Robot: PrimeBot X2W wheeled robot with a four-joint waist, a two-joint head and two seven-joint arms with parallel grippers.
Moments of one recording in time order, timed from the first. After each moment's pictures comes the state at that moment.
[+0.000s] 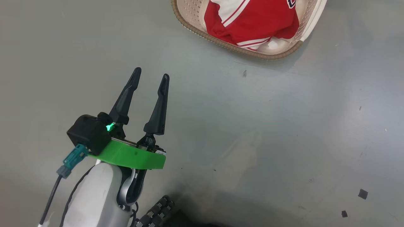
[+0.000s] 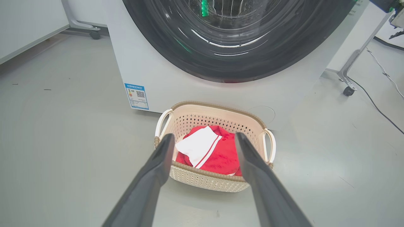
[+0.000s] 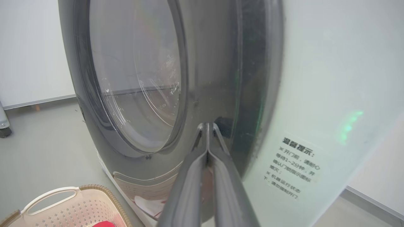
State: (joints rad) left arm -0.35 0.03 -0.36 0.05 -0.51 -0.12 -0.25; right arm -1.28 -0.57 0.47 0.45 0.38 0.13 -0.11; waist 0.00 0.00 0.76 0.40
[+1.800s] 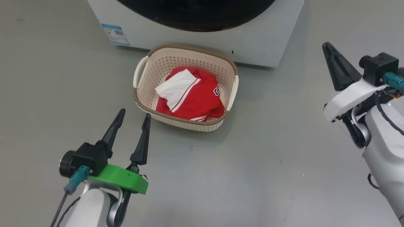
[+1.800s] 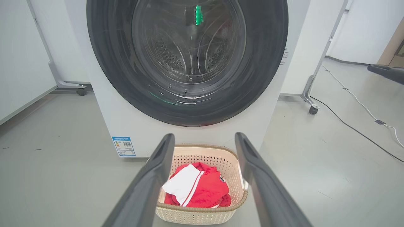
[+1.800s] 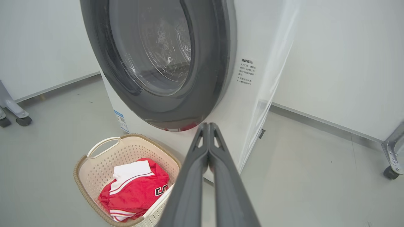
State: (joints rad) left arm -0.26 0.05 -0.29 0.22 -0.38 -0.12 -0.25; right arm -0.69 -0.37 0.49 0.61 0.48 0.09 -0.25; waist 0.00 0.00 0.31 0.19
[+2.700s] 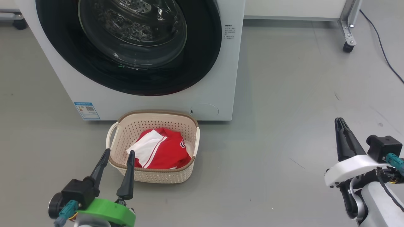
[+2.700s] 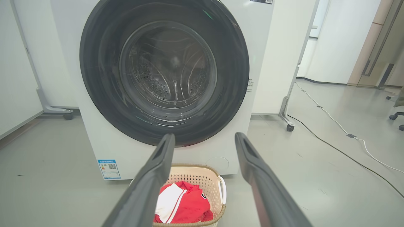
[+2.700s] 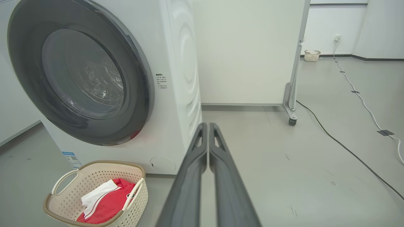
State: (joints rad) left arm -0.05 0.06 -0.21 0.22 -0.38 -0.12 -0.25; right arm -0.20 -0.28 0.28 0.37 0.54 -0.03 -0.25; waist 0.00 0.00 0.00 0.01
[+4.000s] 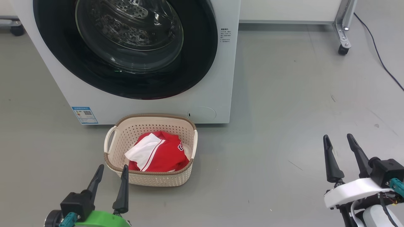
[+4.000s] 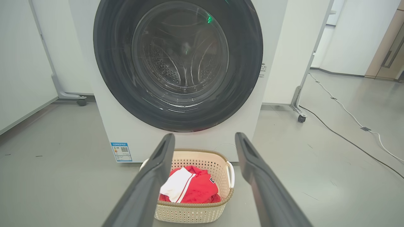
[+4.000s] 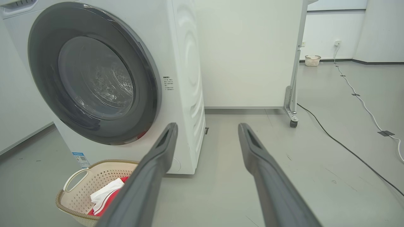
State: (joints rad) left arm 0.01 0.05 -0.16 0.24 -0.35 -0.12 -0.25; right arm 0.00 -0.24 0.19 0.17 0.46 -0.05 -0.25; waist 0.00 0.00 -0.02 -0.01
